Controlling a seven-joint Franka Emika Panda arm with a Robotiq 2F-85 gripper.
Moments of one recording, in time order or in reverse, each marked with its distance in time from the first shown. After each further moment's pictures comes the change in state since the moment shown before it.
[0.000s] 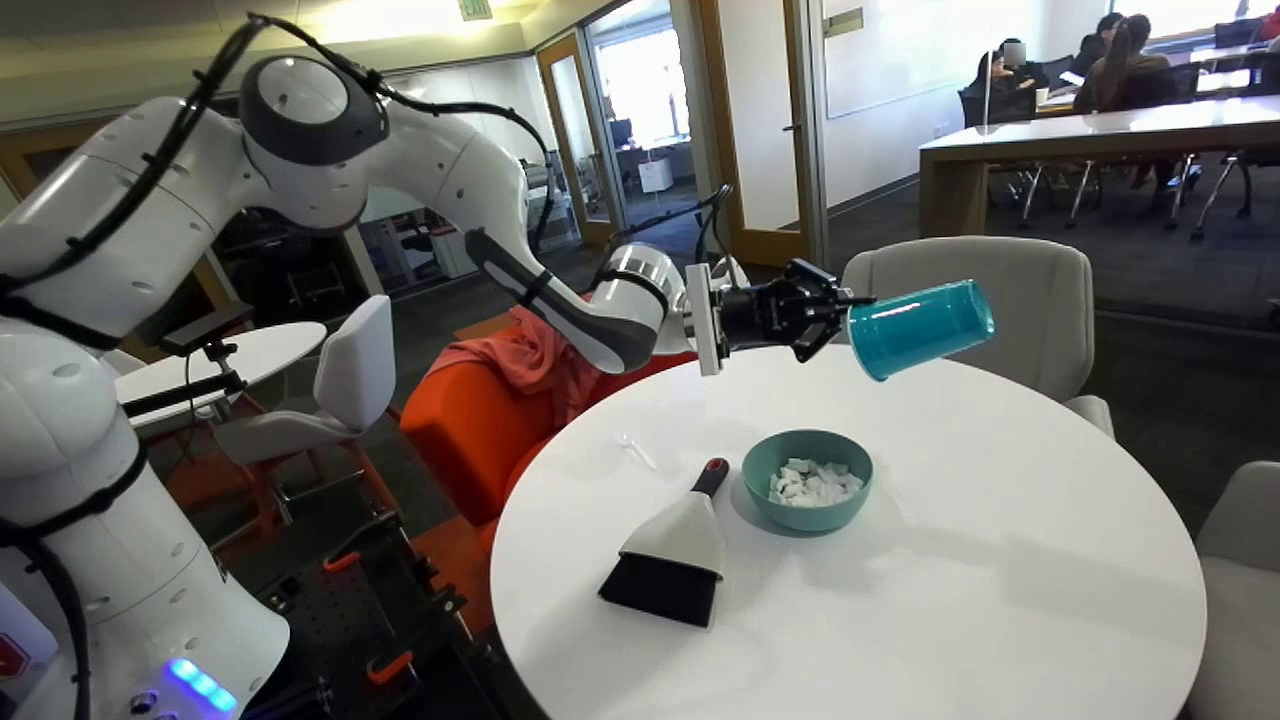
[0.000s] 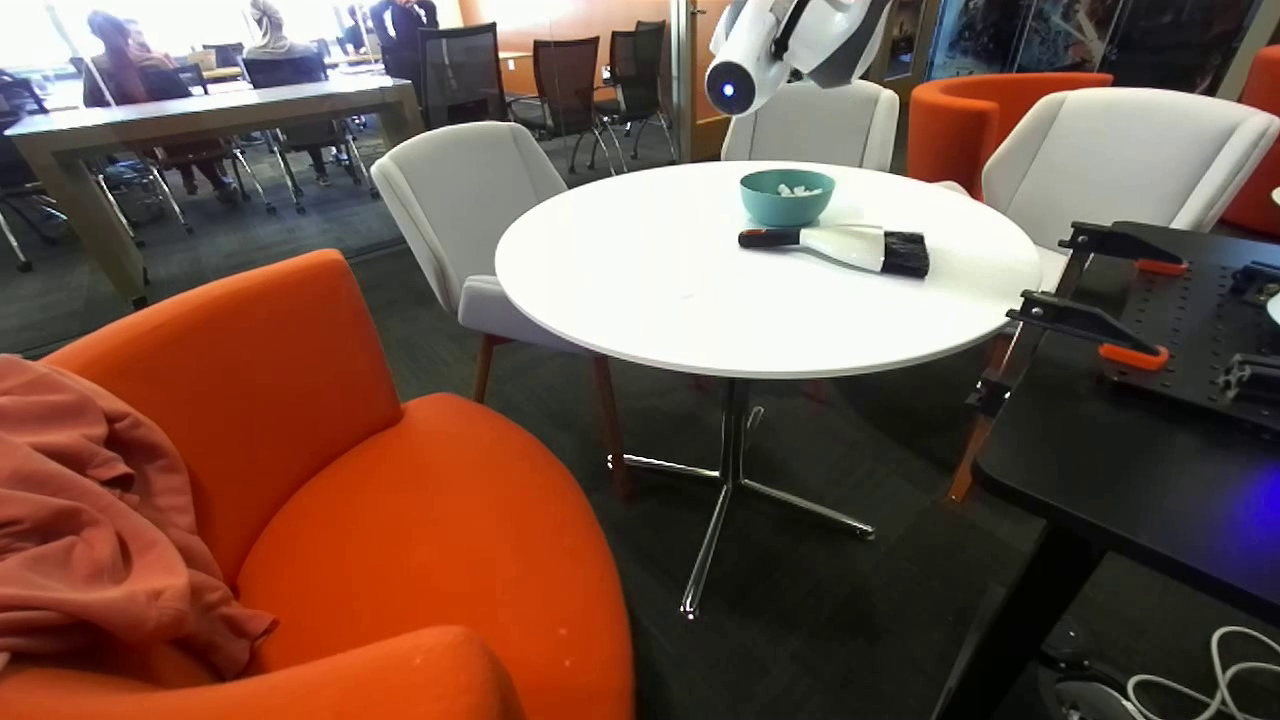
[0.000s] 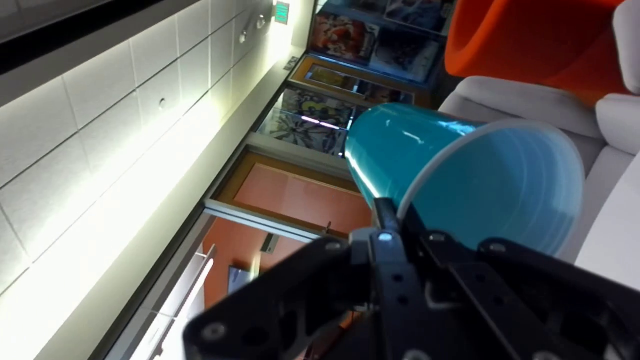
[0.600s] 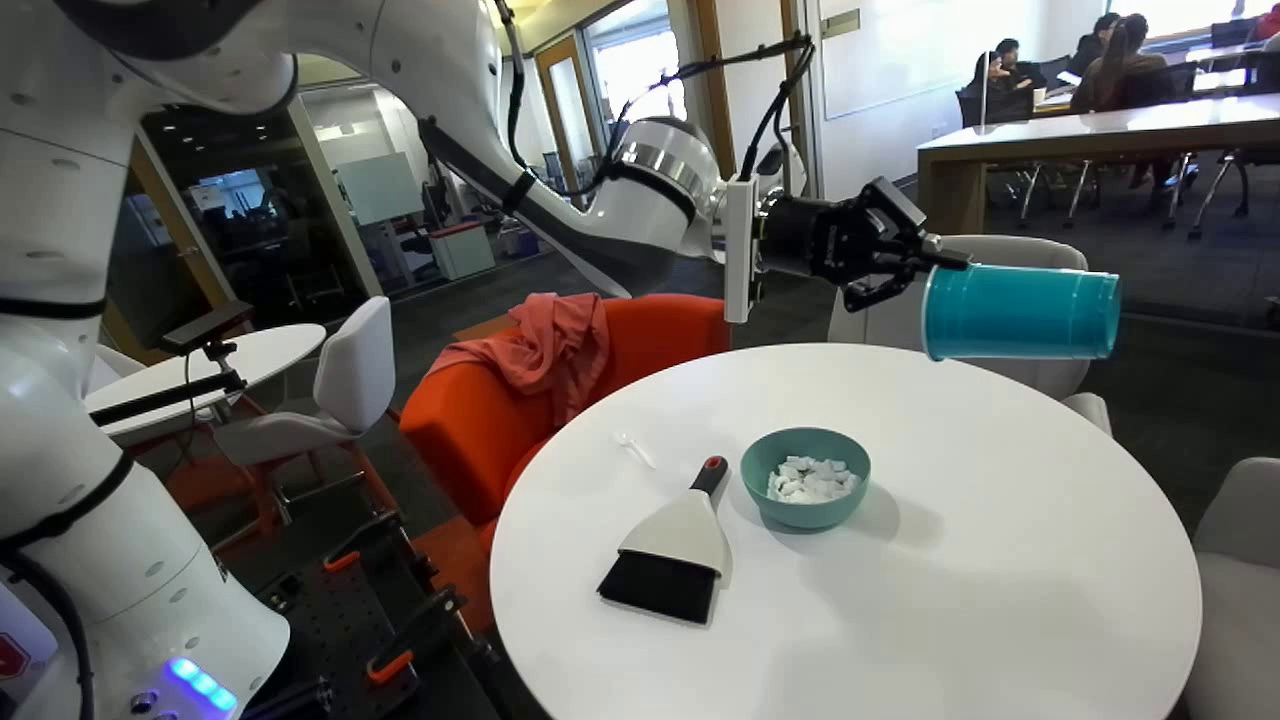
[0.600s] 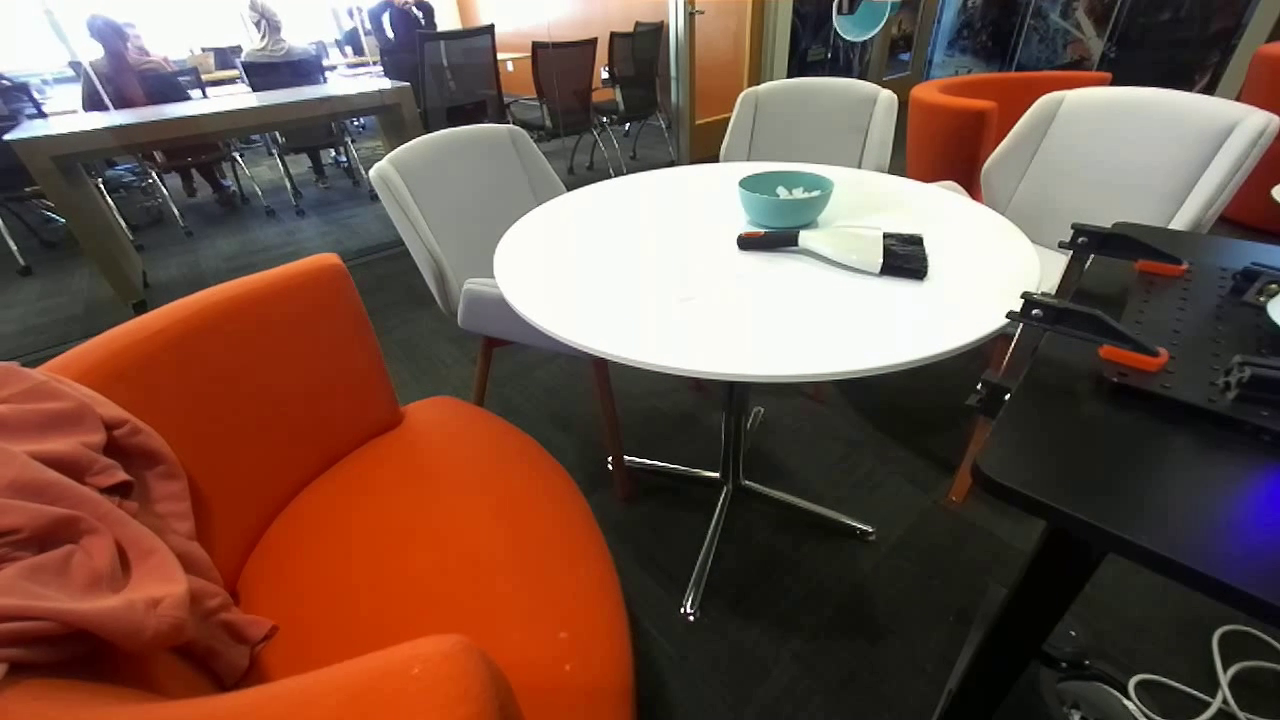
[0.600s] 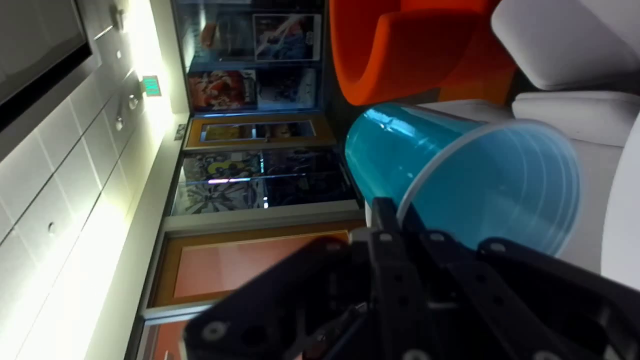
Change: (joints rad) arm -0.395 -0.394 0.245 -0.099 -0.034 0.161 -0.012
